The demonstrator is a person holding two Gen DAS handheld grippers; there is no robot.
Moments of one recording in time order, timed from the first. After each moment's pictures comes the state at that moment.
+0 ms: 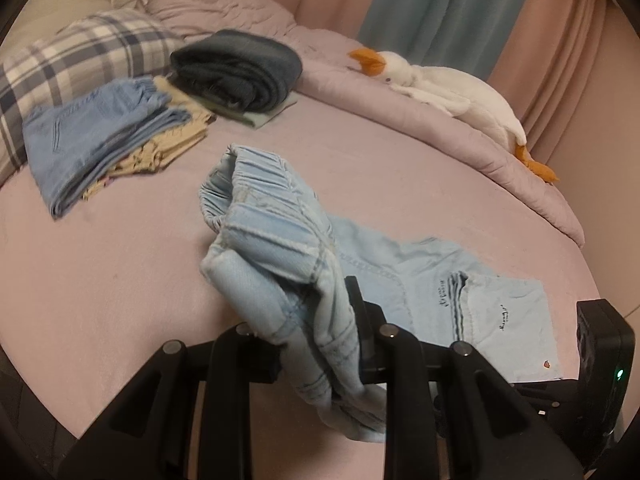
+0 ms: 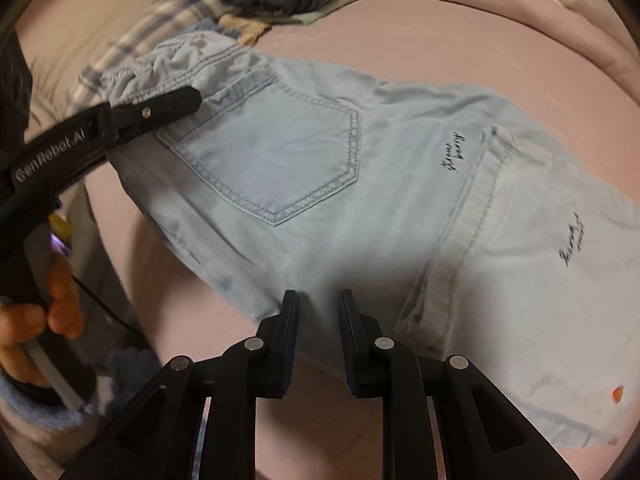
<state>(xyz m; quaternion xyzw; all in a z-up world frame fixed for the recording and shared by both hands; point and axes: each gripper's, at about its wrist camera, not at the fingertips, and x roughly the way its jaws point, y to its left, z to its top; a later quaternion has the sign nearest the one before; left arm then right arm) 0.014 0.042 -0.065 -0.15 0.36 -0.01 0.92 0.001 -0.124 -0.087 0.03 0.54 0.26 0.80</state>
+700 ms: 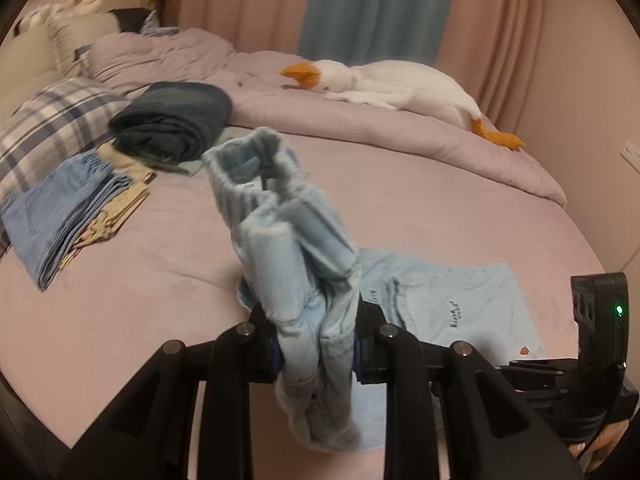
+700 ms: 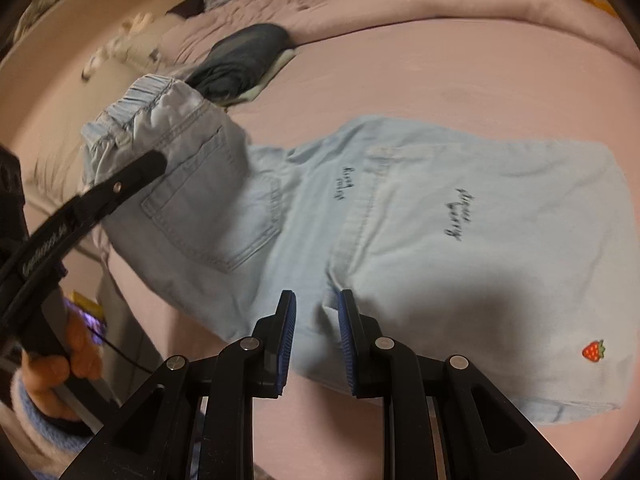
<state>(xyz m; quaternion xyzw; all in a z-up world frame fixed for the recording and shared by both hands) 0.017 -0.034 -0.030 -0.06 0.34 -0.07 0.94 0.005 -0.200 -0.078 0.18 0.49 0.23 0.82</state>
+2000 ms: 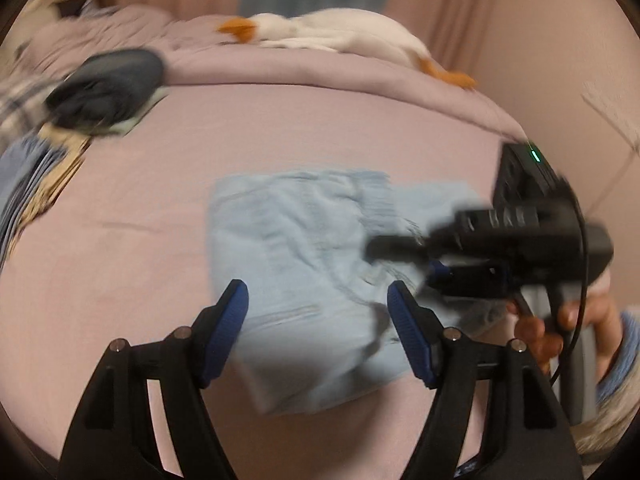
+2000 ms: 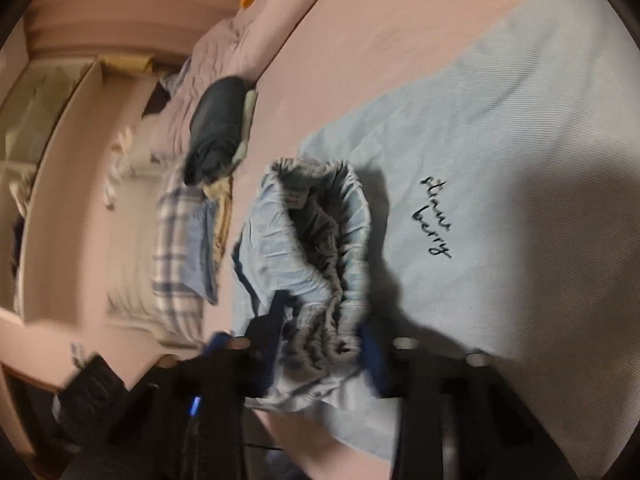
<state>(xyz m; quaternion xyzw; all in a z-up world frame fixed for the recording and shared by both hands) 0.011 -0.051 -0.083 -0.04 0.40 -0.15 0.90 0.055 -0.242 -0.131 0.43 0.49 0.25 0.72</state>
